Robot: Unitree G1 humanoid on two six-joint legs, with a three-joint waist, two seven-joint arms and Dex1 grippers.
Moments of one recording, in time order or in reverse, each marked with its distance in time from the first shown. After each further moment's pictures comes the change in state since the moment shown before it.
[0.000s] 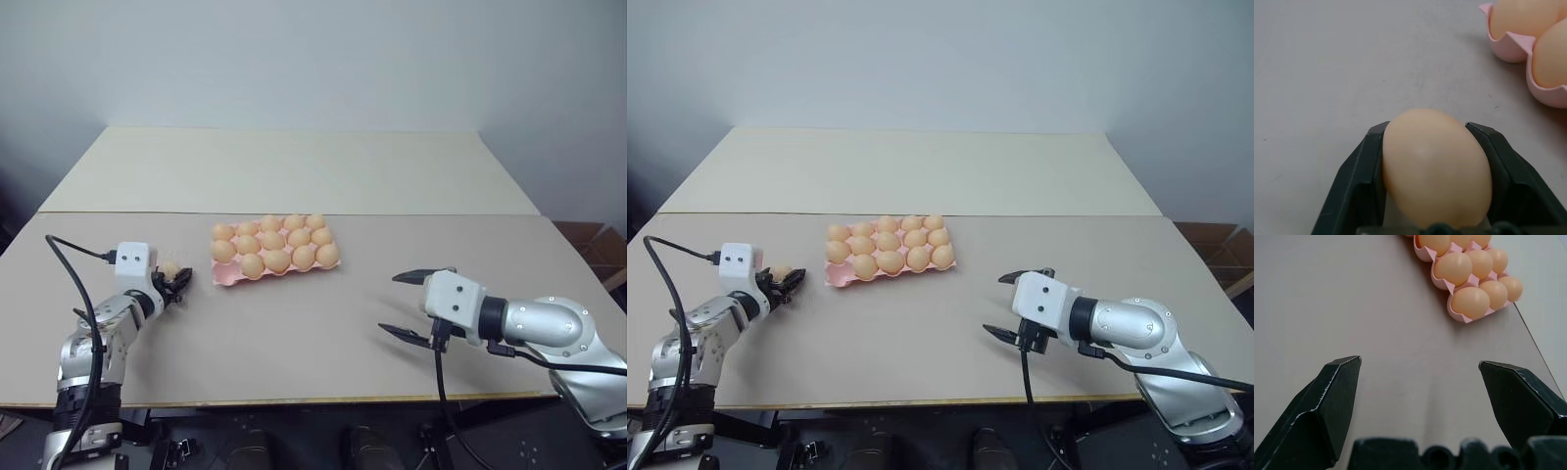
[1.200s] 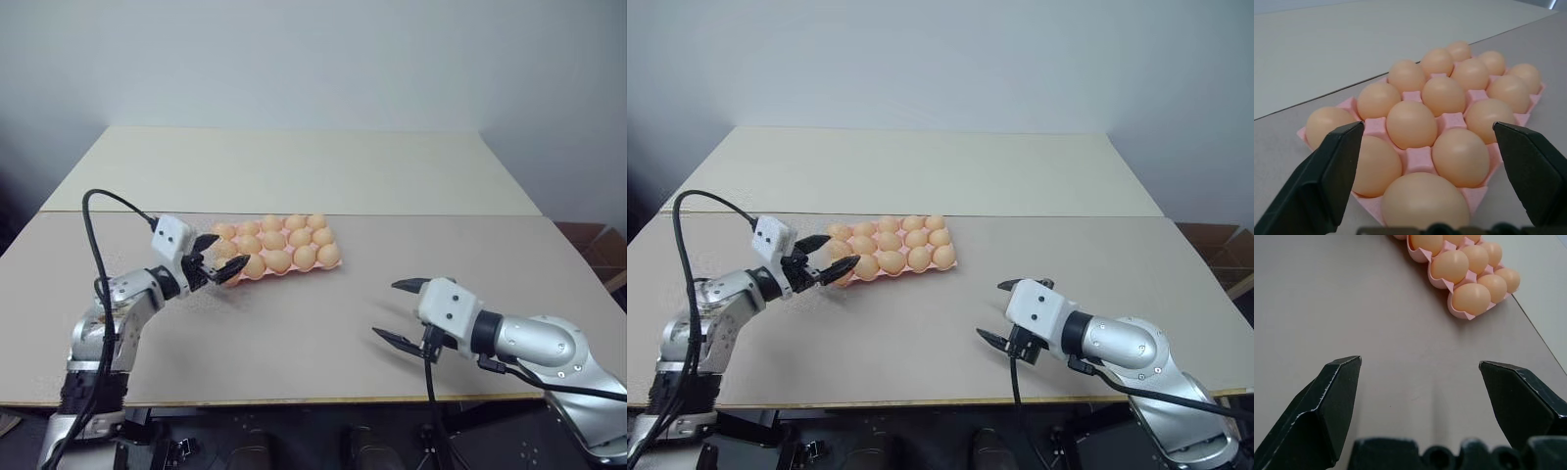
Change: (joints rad) left arm -0.070 0.031 -0.136 -0.082 -0.053 -0.150 -0.317; right arm 0.079 0.054 -0.002 -0.117 0.010 0.121 -0.119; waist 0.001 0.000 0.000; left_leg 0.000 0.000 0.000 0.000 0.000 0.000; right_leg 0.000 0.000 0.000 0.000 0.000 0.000
